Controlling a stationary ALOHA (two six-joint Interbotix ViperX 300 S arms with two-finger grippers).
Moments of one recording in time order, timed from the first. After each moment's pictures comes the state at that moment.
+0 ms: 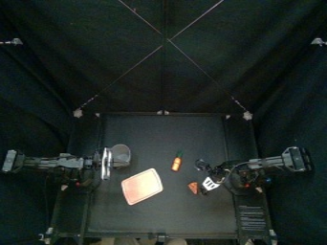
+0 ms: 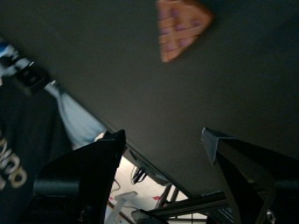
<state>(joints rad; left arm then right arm) 0.02 -0.96 1.21 0.00 -0.30 0.00 0.02 -0.56 0.94 0.40 0.88 0.83</state>
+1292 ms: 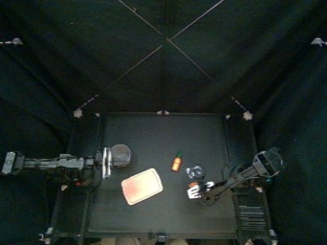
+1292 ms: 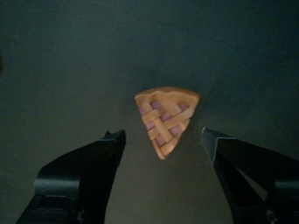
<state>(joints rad) 0.09 -0.96 1.26 0.00 -0.30 0.00 0.41 -0.07 0.78 -0.43 0.78 1.98</state>
